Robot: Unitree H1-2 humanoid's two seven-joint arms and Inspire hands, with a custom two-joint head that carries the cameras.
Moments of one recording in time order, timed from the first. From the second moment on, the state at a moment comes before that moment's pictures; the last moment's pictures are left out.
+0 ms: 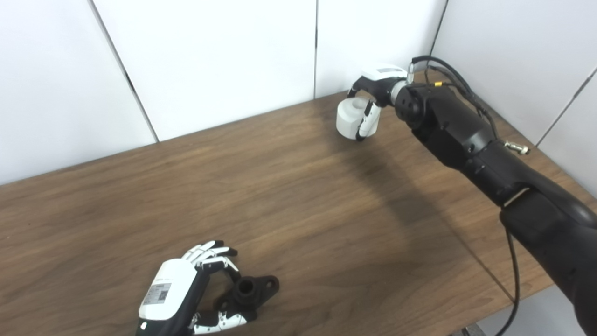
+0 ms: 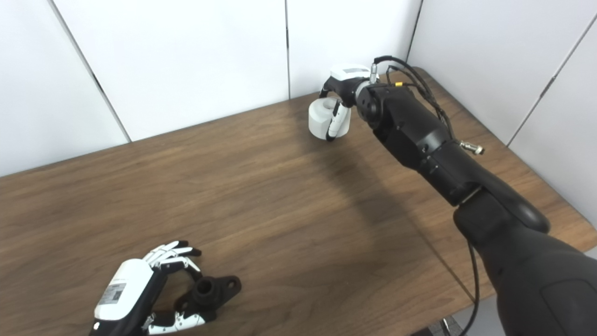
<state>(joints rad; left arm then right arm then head) 0.03 0.30 -0.39 -0.22 0.78 -0.12 -0.16 -0.71 -0.67 0.37 0.29 -0.76 0.42 0.47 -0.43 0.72</state>
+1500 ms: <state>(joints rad) 0.02 0.26 -0.40 -0.23 0.81 -0.08 -0.17 -0.65 -0.69 0.33 0.02 -0.77 0.31 0.52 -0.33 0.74</state>
